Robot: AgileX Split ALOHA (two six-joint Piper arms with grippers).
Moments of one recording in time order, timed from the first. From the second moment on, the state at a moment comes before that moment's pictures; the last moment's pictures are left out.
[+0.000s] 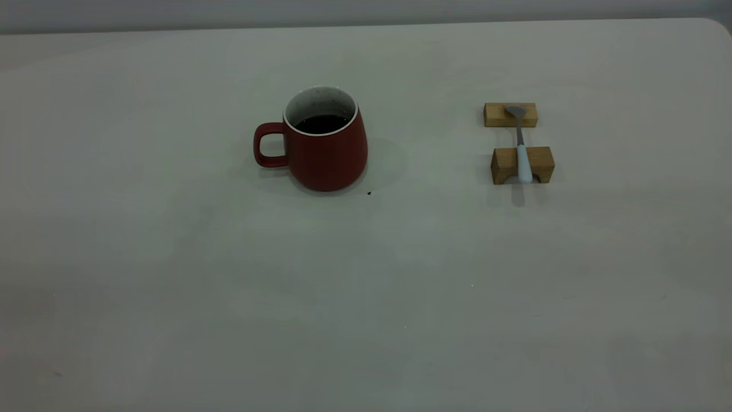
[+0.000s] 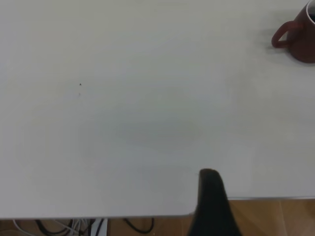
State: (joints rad) left arm 0.00 -0.02 -0.50 0.01 1.15 0.00; right arm -0.06 0.02 -0.47 0.13 1.14 -0.19
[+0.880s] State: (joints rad) left arm 0.00 -0.02 -0.49 0.01 1.14 0.00; right arm -0.06 0.02 -0.47 0.13 1.14 -0.19
